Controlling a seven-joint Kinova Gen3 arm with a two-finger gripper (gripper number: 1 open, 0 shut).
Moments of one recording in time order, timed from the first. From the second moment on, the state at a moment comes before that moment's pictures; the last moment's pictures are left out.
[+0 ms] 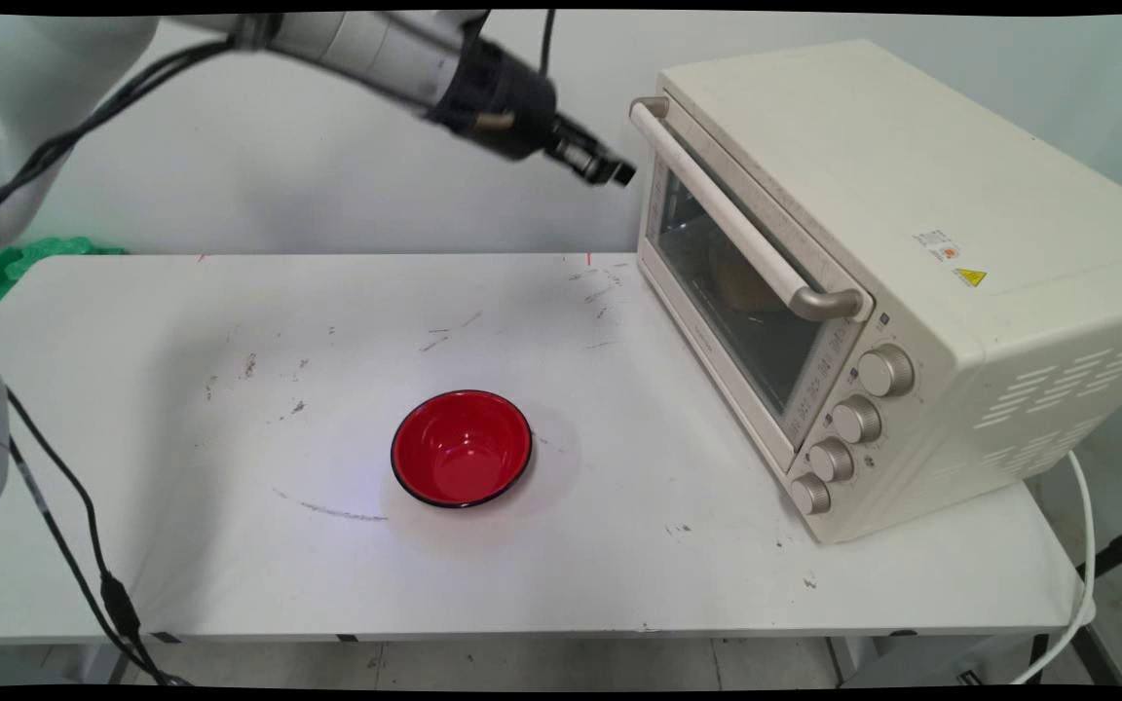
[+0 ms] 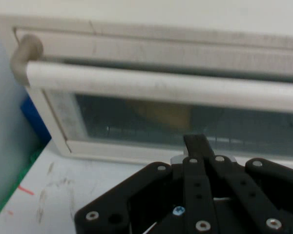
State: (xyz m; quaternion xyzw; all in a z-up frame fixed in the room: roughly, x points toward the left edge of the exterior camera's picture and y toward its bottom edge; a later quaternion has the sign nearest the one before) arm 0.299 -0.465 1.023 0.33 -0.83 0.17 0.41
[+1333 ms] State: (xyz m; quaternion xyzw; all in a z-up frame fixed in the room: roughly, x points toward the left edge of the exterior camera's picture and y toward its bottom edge) arm 0.228 -0.527 1.069 0.29 -0.88 0.15 0.34
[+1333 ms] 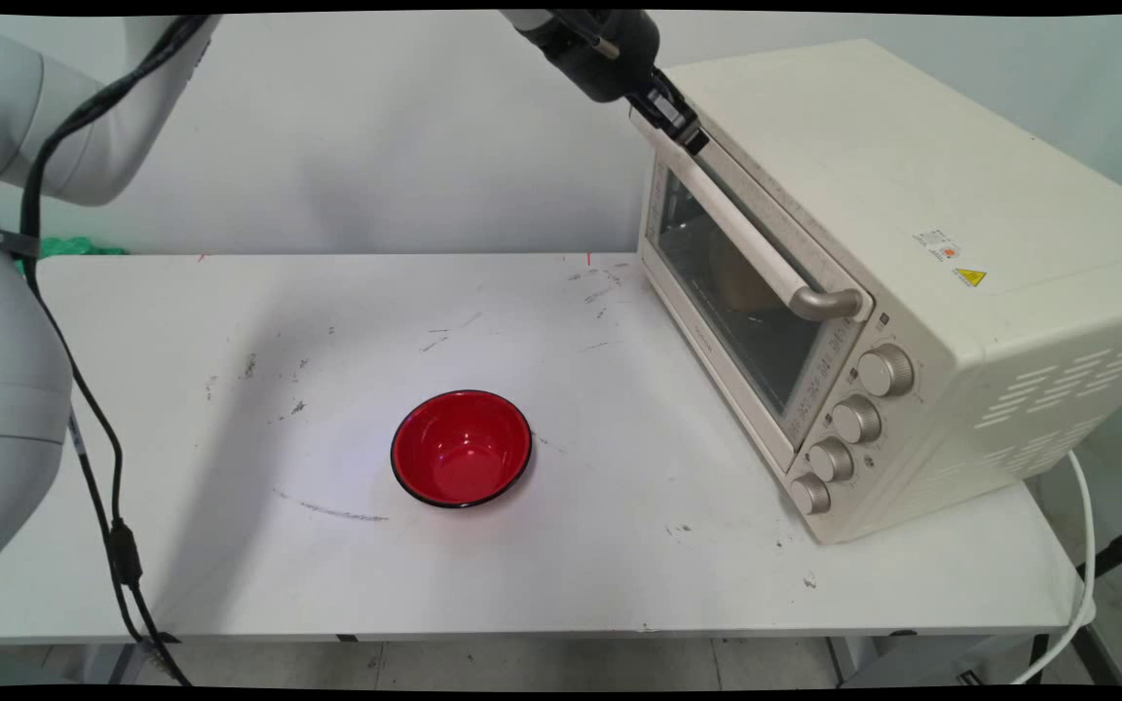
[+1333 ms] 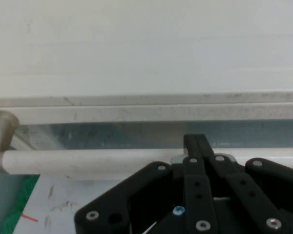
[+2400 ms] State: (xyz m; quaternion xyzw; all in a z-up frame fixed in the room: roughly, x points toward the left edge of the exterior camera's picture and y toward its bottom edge) arm 0.203 -0.543 1.036 0.29 -0.89 0.14 0.33
